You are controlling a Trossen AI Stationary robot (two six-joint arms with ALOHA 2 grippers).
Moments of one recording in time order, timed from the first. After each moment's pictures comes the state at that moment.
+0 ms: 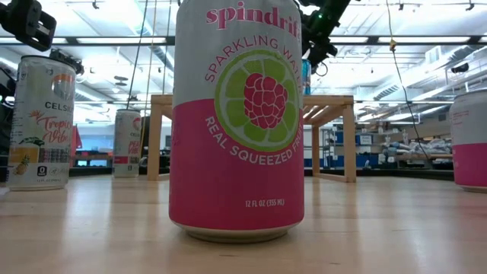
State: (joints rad) left arm -1.08 0.01 0.08 0.16 -0.67 -0.07; right arm -0.64 1.58 1.75 -0.97 0.08 0.07
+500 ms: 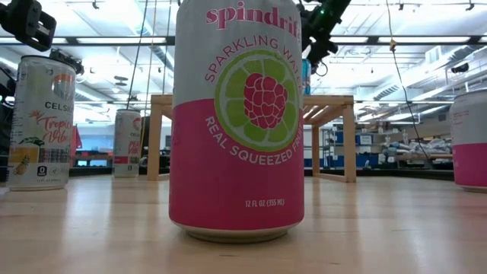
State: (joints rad) left arm -1.08 0.01 0.08 0.16 -0.67 -0.07; right arm -0.64 1.56 1.75 -0.96 0.07 0.07
